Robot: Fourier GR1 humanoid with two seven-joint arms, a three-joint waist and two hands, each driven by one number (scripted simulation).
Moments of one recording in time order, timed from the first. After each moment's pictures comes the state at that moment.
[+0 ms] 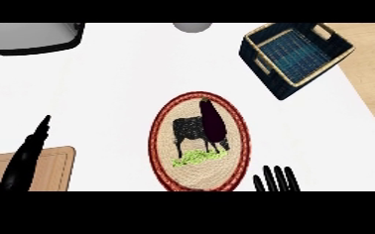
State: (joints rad) left arm 0.12 0.47 -0.05 -1.38 -0.03 0.21 0.16; right arm 0.59 -0.05 0.45 -1.80 1.53 -0.87 -0.15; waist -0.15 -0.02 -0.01
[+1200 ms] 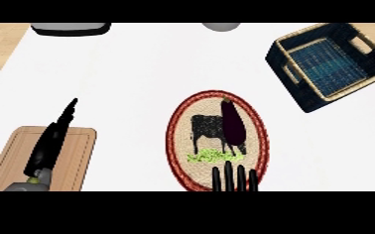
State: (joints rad) left arm -0.02 0.40 -0.11 -1.38 -0.12 0.15 0.24; right arm 0.39 0.00 0.85 -1.68 2.26 -0.61 0.83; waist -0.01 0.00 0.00
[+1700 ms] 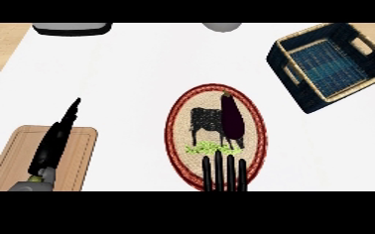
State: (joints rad) left arm -0.02 0.36 -0.08 -1.38 -0.17 0.12 0.24; right arm 0.24 -0.01 0.90 -1.59 2.22 -0.52 0.95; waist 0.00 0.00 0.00
